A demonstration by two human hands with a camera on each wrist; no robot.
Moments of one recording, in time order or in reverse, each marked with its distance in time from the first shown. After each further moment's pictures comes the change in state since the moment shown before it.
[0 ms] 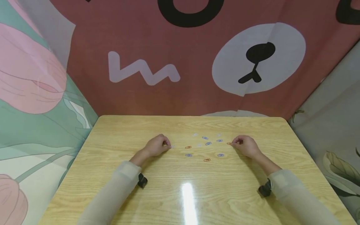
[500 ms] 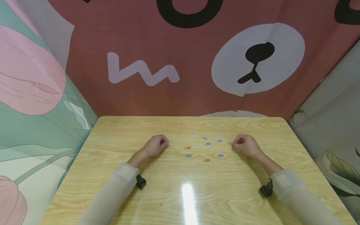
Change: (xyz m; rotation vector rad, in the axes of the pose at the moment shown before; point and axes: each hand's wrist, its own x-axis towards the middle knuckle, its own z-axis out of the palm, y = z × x) left_hand -0.001 -0.005 -0.003 -0.146 0.045 -0.005; right_hand 0.000 0.002 -0.006 0.094 -0.017 -0.004
